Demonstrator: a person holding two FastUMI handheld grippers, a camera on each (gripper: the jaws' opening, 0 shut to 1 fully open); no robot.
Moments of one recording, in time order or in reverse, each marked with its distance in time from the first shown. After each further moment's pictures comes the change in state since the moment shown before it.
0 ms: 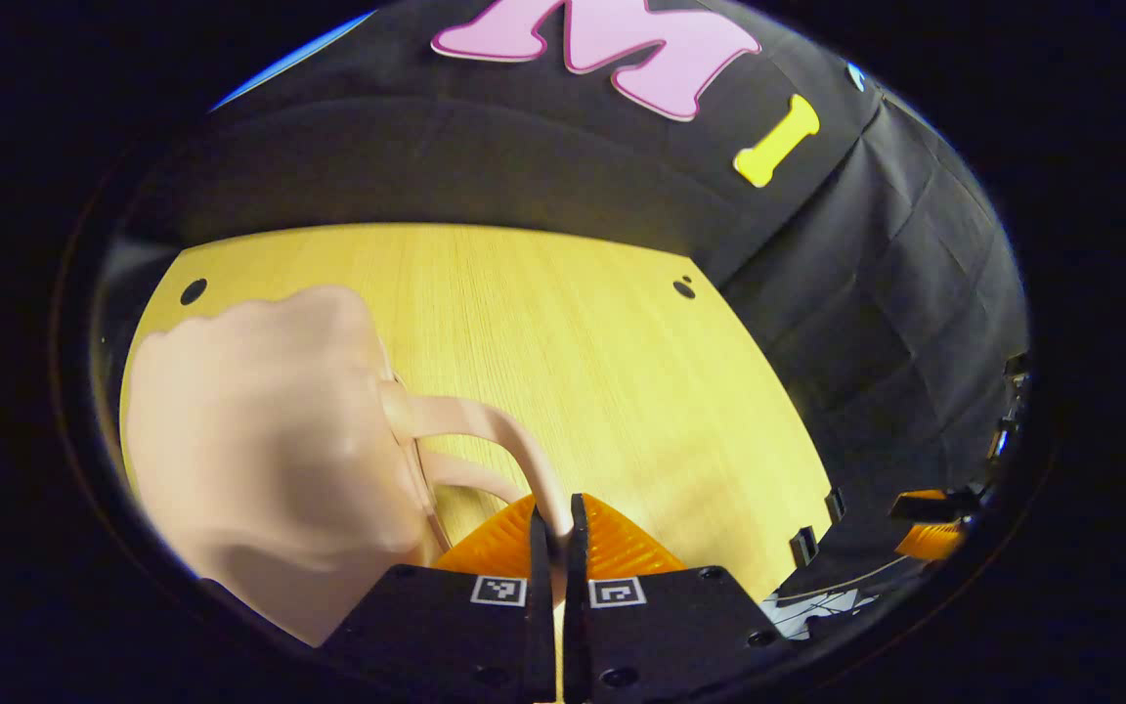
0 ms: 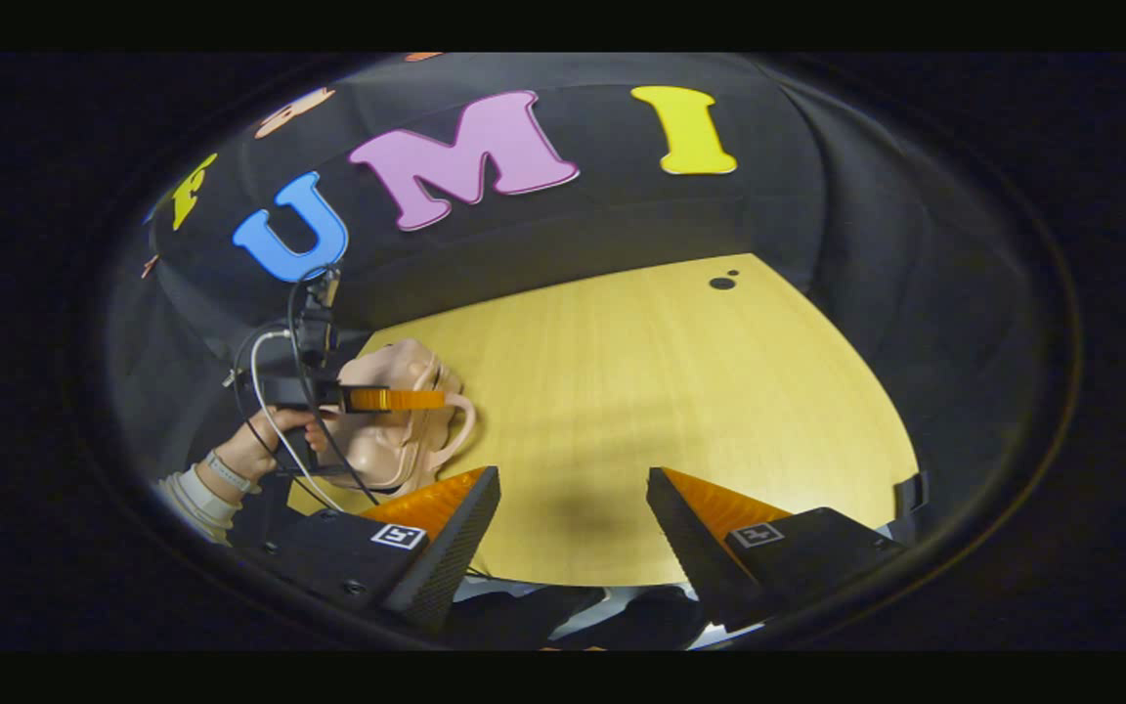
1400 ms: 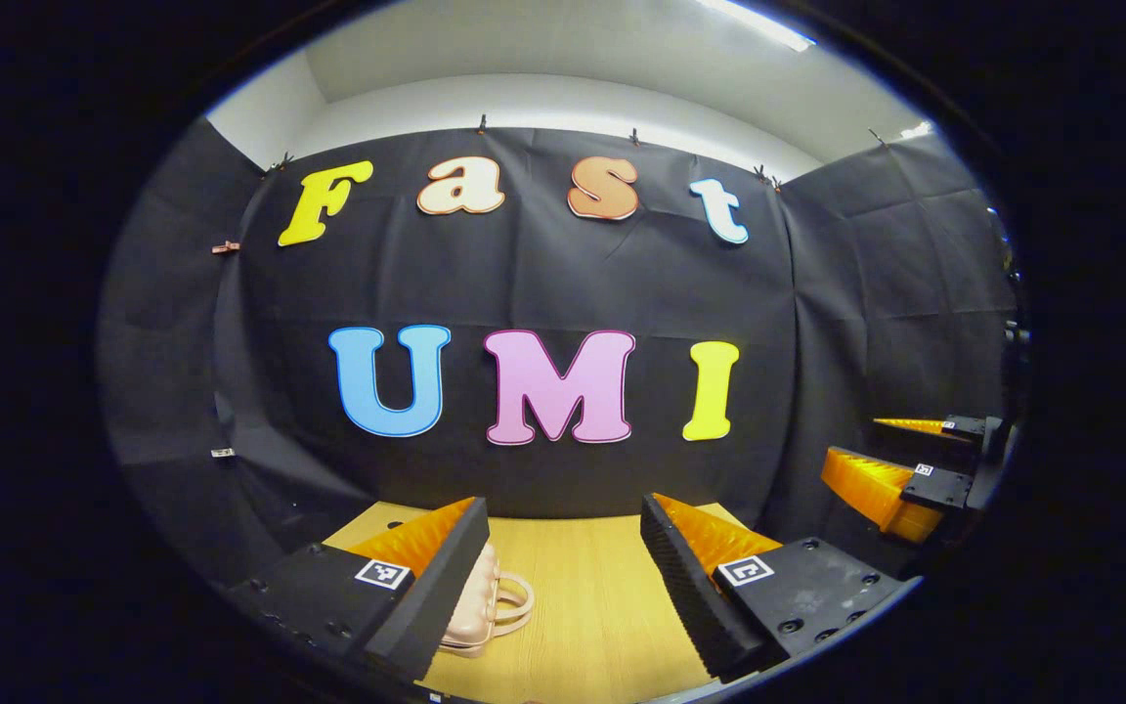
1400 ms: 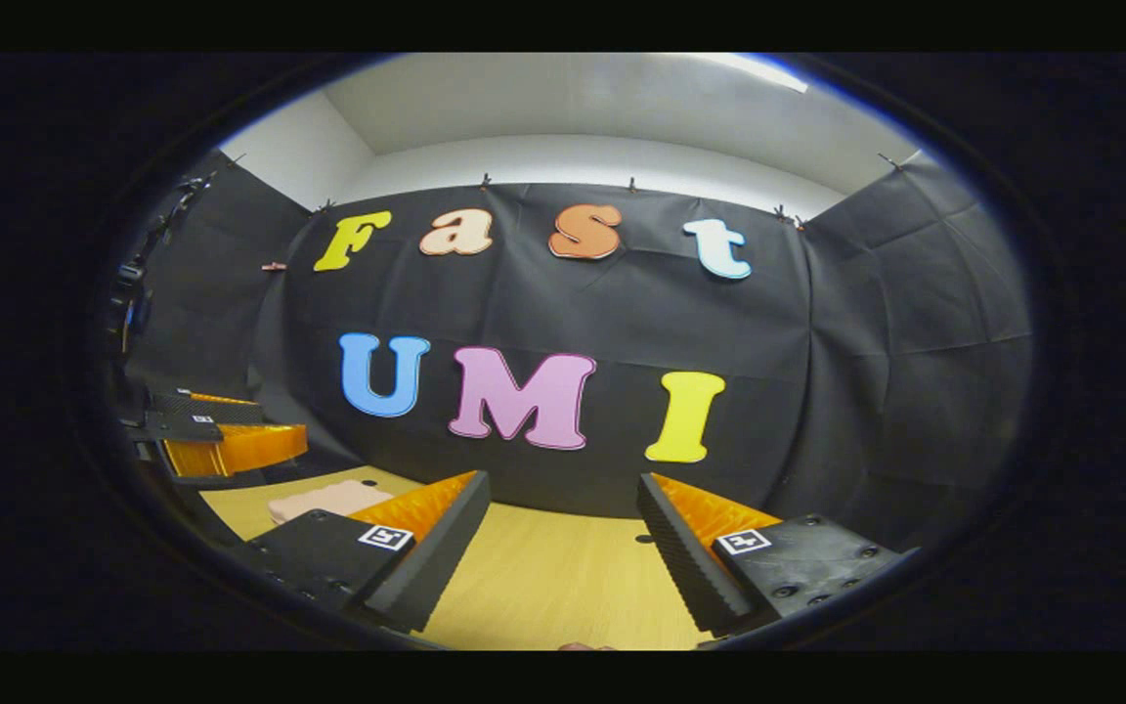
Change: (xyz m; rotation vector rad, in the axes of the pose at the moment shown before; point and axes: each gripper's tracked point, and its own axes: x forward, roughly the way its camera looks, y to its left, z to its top) left arm -0.354 -0.245 0.020 0.102 -0.959 0.446; right arm -0.226 0.006 0.164 -0.430 -0.858 0.071
